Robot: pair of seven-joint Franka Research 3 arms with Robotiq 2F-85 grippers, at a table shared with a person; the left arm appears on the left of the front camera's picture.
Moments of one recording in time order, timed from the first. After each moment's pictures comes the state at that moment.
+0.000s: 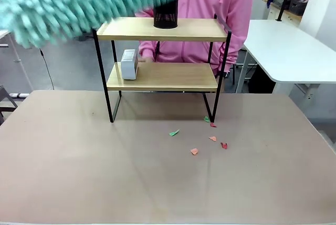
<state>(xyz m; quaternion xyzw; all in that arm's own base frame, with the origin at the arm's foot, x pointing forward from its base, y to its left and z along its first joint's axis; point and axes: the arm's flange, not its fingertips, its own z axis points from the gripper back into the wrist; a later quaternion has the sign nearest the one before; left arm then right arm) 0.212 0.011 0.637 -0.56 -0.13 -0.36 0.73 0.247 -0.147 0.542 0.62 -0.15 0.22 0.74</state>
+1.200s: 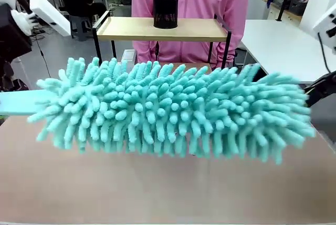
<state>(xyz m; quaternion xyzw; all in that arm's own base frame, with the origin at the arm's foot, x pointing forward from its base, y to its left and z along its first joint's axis) 0.275 -0.125 0.568 -0.56 0.21 -0.50 0.62 0.274 0.037 0.536 0.62 -0.02 0.42 0.66</state>
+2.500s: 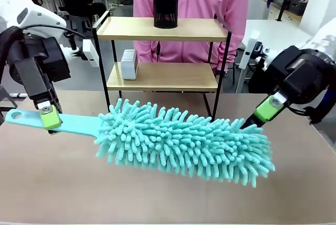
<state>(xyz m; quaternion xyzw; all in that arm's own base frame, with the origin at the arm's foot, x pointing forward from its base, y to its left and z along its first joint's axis) 0.310 -0.153 0.514 -0.52 0.24 -0.45 0.69 0.263 0.157 0.505 0.58 0.10 0.38 0.72</state>
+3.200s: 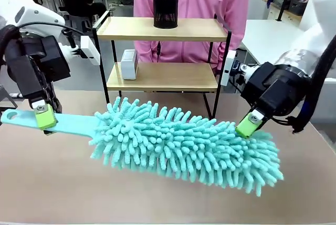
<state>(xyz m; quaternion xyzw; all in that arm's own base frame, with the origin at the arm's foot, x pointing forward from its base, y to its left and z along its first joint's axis) 0.302 -0.159 0.519 -0.54 0.24 -0.47 0.65 0.269 0.183 0.473 0.57 0.15 0.37 0.72</state>
